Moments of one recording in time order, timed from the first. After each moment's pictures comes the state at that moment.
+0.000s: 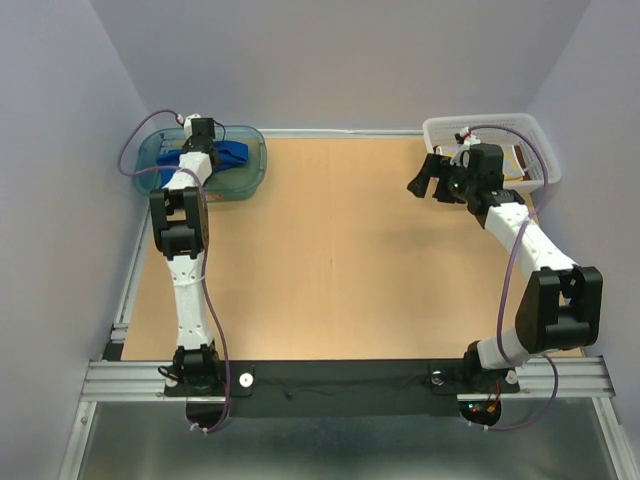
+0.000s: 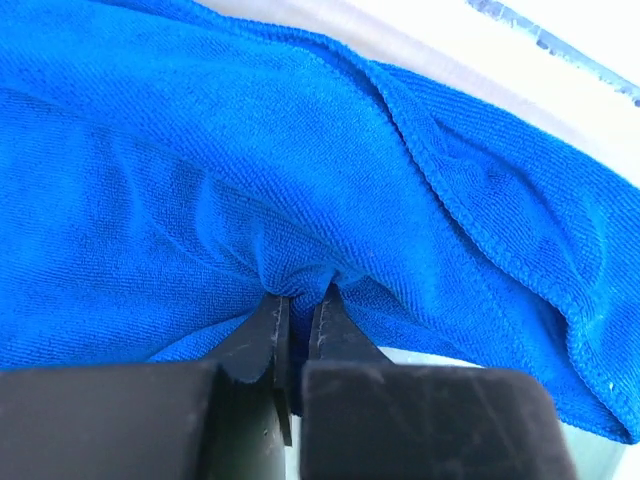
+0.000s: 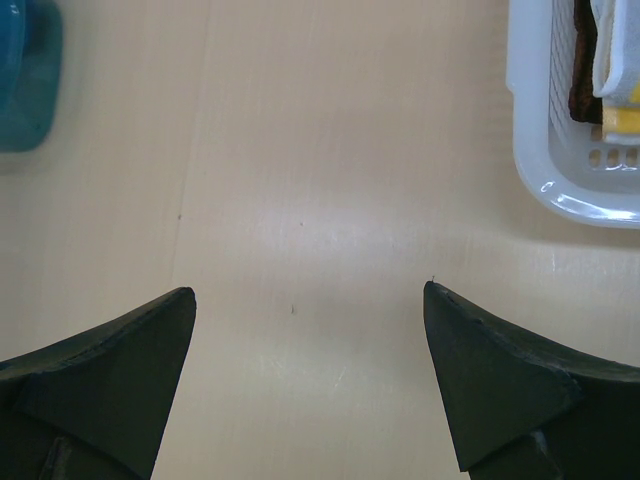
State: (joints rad) left arm 0.05 2.45 2.06 -0.35 -0.33 -0.34; right arm 0.06 1.48 1.13 -0.20 -0.33 0.29
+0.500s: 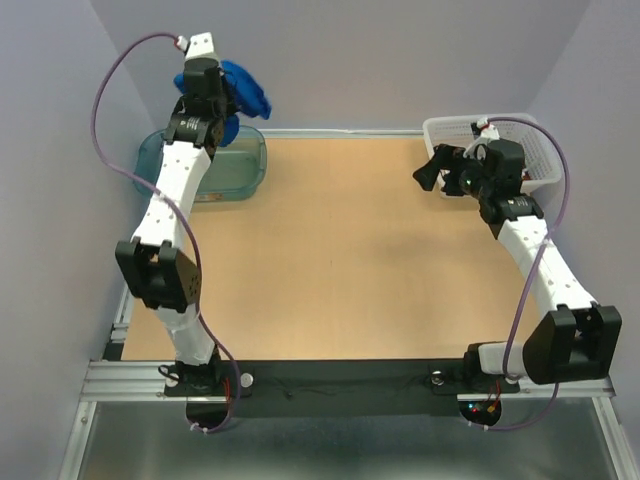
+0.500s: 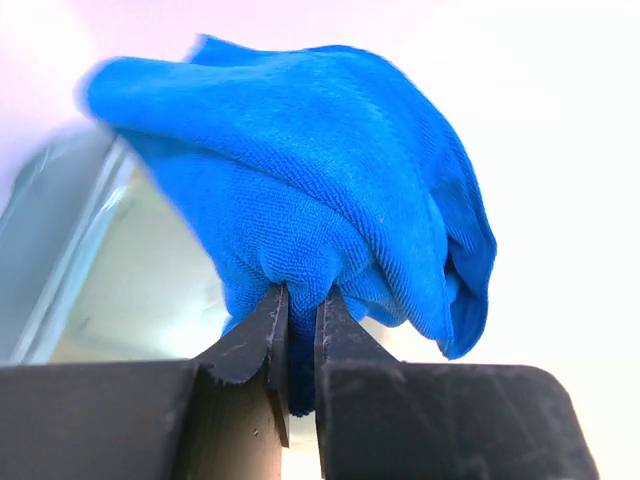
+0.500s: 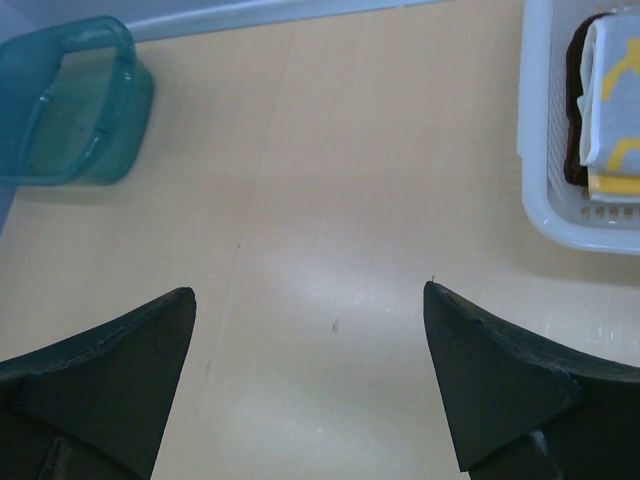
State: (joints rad) left arm -0.10 1.88 1.96 -0.44 -0.25 -0.25; right arm 0.06 1.34 1.13 -0.20 -0.35 0.31
